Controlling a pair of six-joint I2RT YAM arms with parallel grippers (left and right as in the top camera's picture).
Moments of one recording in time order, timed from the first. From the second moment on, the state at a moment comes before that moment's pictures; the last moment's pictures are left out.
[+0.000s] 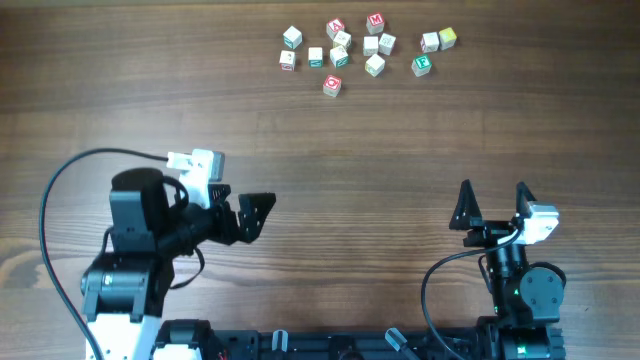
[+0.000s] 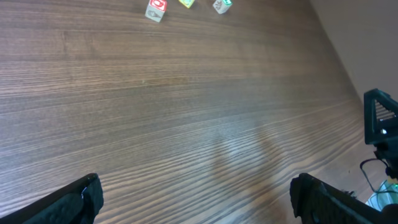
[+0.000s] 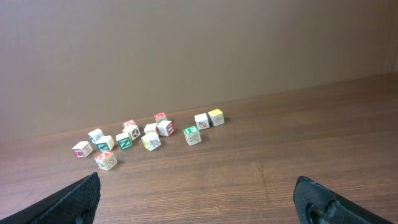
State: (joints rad) left arm -0.02 0.81 0.77 -0.75 0.59 -0.14; right arm 0.02 0.01 0.01 0.00 -0.01 0.20
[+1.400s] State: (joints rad) left arm -0.11 1.50 1.31 -0.73 0.34 -0.17; right arm 0.02 0.01 0.01 0.00 -0.01 0.20
